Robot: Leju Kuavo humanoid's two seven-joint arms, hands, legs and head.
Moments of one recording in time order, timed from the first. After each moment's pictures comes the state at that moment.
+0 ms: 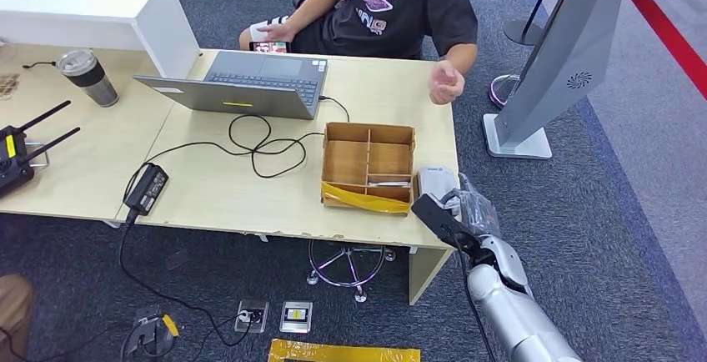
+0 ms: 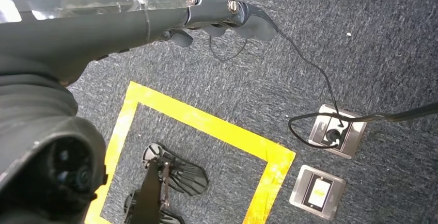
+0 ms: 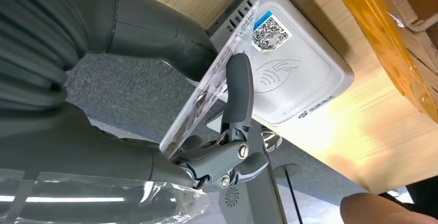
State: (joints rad) left arm -0.15 0.14 -0.18 -0.18 0.54 0.25 -0.17; right arm -0.56 0.00 0.38 -0.48 0.98 -0.30 -0.23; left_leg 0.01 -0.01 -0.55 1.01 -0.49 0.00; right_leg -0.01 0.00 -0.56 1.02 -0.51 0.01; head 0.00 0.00
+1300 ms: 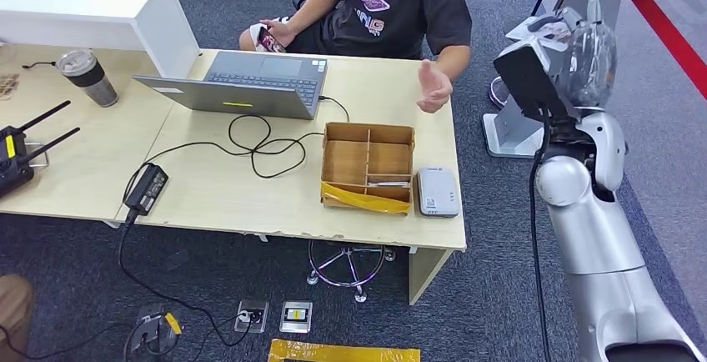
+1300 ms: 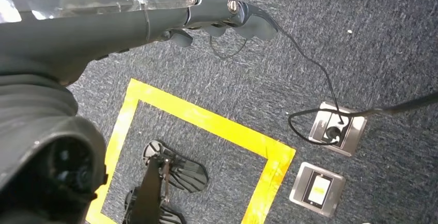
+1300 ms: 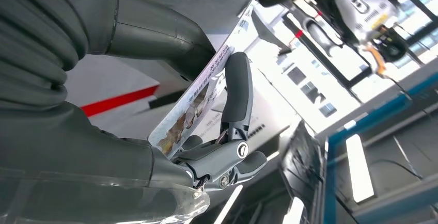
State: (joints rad) left arm -0.16 0.13 -0.18 -0.18 0.54 0.26 -0.16; right arm -0.83 -0.10 0.25 -1.01 1.00 -0.37 -0.23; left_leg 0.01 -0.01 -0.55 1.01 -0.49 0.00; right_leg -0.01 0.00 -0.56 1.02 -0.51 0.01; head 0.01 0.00
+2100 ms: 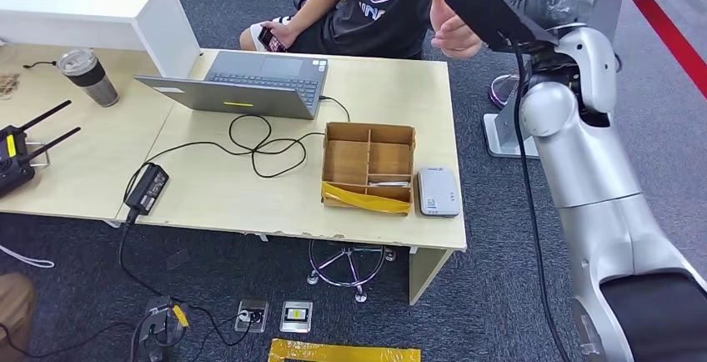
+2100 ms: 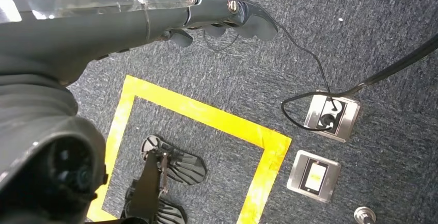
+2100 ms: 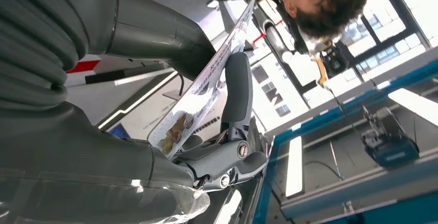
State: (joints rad) left arm -0.19 0.12 -0.21 -0.19 0.53 0.25 -0.15; right arm -1.12 0.01 0.32 -0.75 1.08 -0.31 -0.32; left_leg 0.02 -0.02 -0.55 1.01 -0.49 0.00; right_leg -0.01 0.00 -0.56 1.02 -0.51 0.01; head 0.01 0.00
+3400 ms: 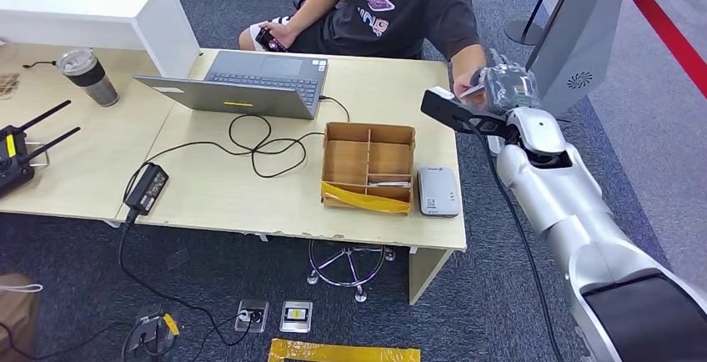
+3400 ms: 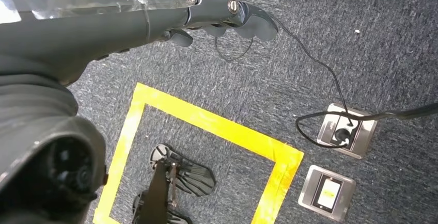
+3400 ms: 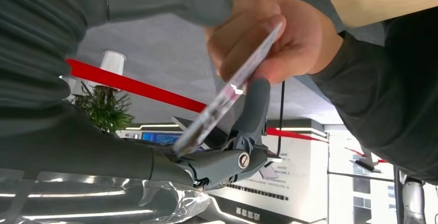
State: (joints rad) left arm -0.16 0.15 -0.21 -0.18 0.54 0.24 -0.13; right arm -1.08 -0.02 0.50 -0.33 1.30 -0.13 -0.11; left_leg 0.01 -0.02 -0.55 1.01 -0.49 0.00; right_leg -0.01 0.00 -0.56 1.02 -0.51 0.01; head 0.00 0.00
